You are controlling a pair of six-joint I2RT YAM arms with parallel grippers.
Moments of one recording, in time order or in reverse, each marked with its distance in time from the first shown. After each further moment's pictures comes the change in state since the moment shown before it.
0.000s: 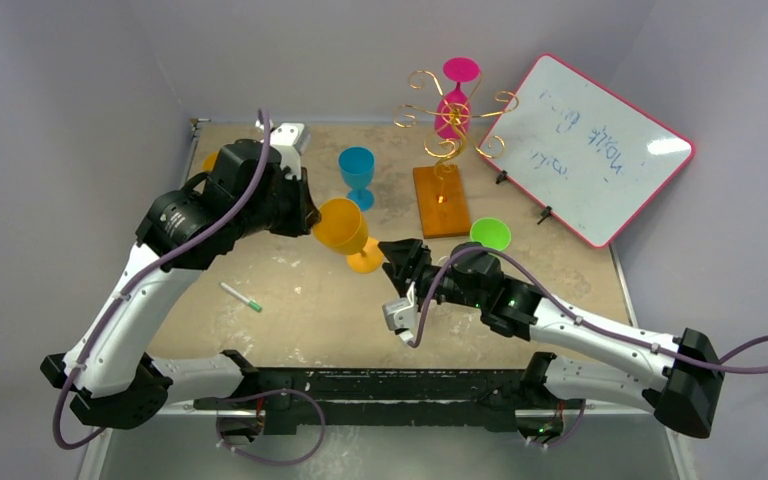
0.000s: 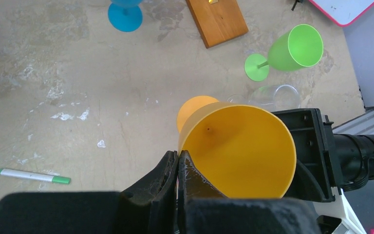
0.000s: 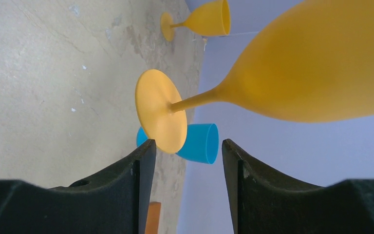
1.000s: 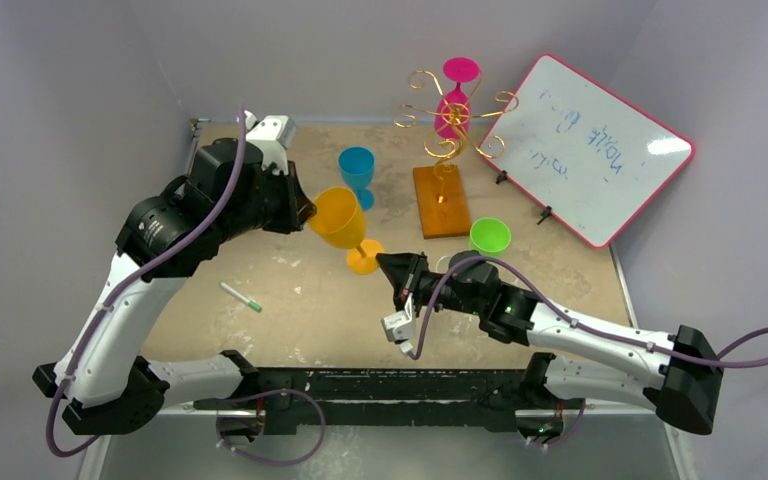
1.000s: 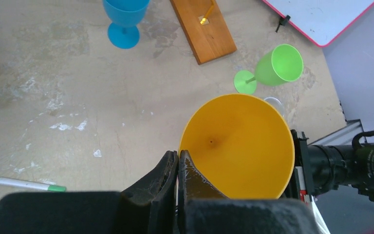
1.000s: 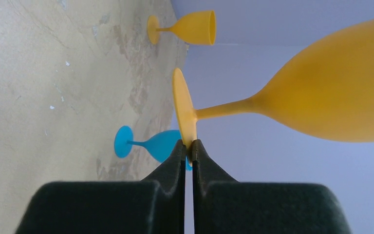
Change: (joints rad) left arm 0.002 -0.030 0.044 0.010 0.026 -0.019; right arm 0.031 0.008 -0.051 0.087 0.040 -0.137
